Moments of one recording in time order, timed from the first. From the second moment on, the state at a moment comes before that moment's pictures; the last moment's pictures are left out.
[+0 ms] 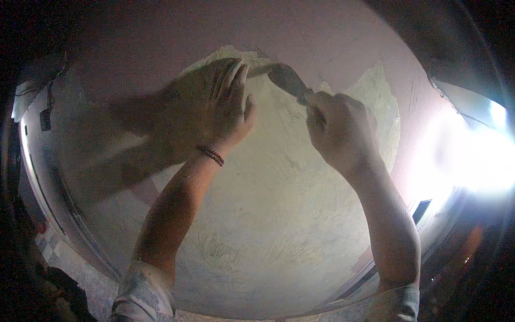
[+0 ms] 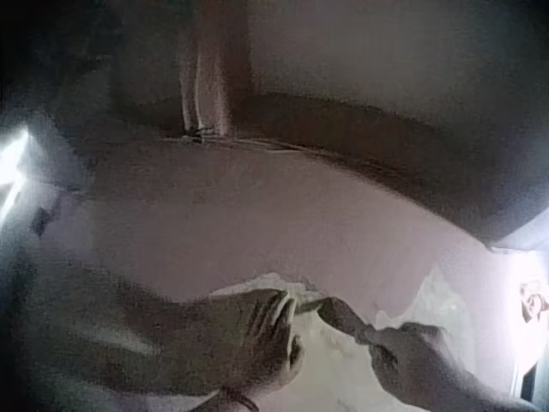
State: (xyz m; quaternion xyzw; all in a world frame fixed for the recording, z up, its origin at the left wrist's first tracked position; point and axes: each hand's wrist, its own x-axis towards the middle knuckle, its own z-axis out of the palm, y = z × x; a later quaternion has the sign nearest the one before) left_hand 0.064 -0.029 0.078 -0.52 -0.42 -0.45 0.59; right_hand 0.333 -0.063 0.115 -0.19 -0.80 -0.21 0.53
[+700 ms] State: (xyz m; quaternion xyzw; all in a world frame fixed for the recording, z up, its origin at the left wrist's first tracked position) left_hand -0.020 -0.102 -0.184 -0.34 -0.67 -0.50 0.43; right_hand 0.407 -0.040 -0.226 -0.36 -0.73 0.18 0.55
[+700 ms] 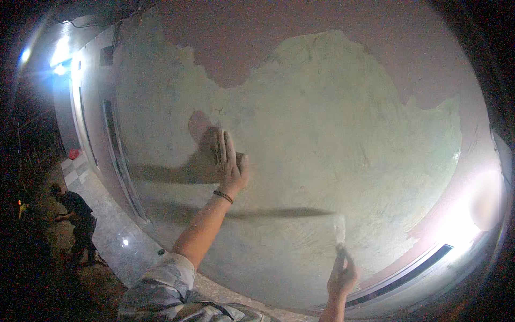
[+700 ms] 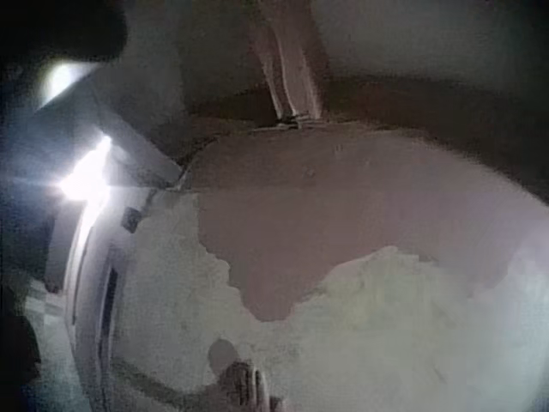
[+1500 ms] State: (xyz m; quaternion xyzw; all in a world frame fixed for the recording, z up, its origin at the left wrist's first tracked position) left_hand 0.183 -0.195 -0.323 -0.32 -0.57 -0.72 -0.22; right_hand 0.323 -0.139 -0.313 -0.21 -0.84 0.40 0.31
